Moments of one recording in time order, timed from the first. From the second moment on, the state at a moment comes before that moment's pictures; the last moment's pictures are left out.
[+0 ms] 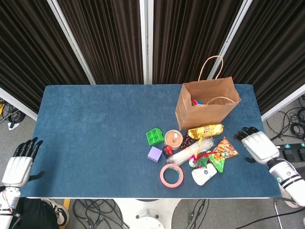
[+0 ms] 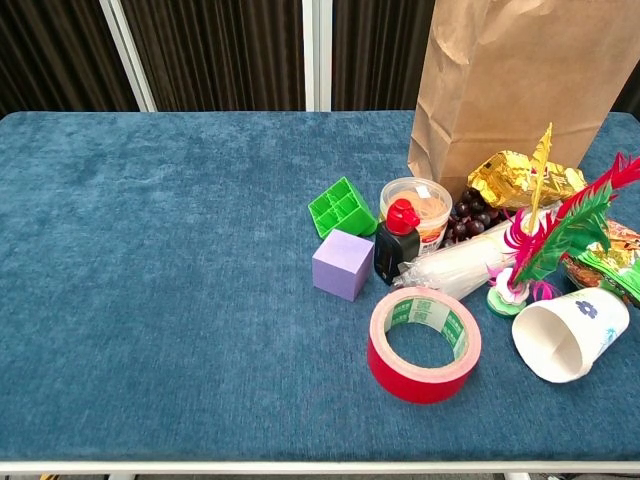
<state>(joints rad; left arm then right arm) -0.11 -1.28 0.00 -1.34 1.49 1.41 0.02 0.50 -0.89 -0.02 -1.58 -1.58 0.96 -0.07</state>
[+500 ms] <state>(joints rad) -0.11 -1.28 0.00 -1.32 1.49 1.40 0.02 0.49 -1.19 -0.08 -1.23 -1.67 0.99 0.06</state>
